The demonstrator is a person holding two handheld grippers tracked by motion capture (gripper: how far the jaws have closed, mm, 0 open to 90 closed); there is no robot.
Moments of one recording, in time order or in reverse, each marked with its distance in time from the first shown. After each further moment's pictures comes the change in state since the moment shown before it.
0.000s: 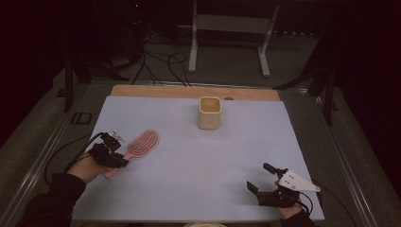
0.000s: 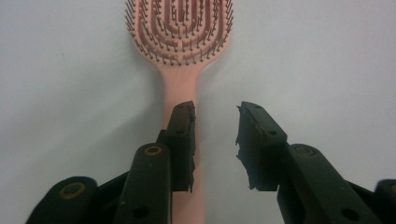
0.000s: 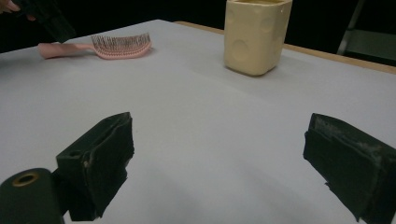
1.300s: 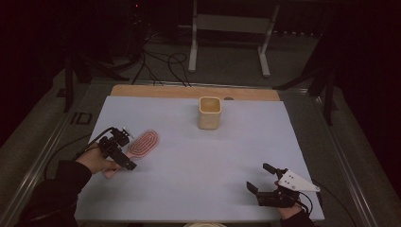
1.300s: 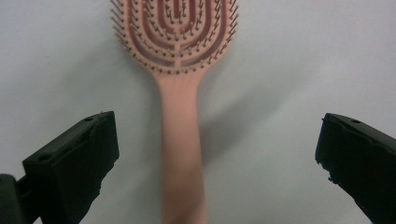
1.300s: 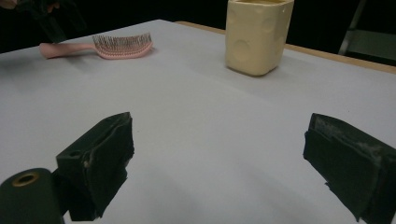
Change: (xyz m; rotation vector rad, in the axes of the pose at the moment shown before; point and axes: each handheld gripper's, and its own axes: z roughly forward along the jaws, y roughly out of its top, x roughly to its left) left arm 0.003 0.030 0.014 0.166 -0.007 0.014; right arm 0.001 0.000 0.000 0.000 0.004 0.000
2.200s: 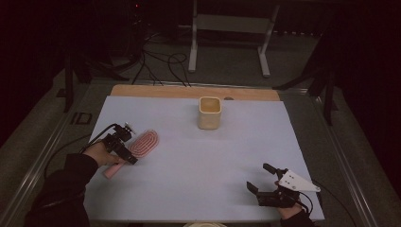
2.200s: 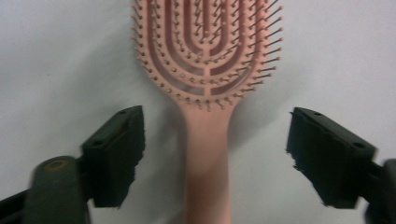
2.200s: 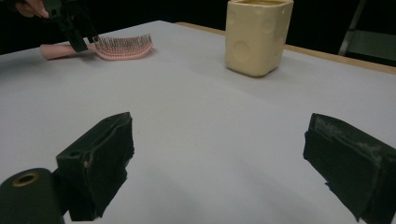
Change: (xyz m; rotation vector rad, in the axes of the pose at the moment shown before) left arm 0.020 0.014 0.019 0.027 -0.026 -0.029; right arm 0.000 0.000 -0.001 -0.003 0.001 0.004
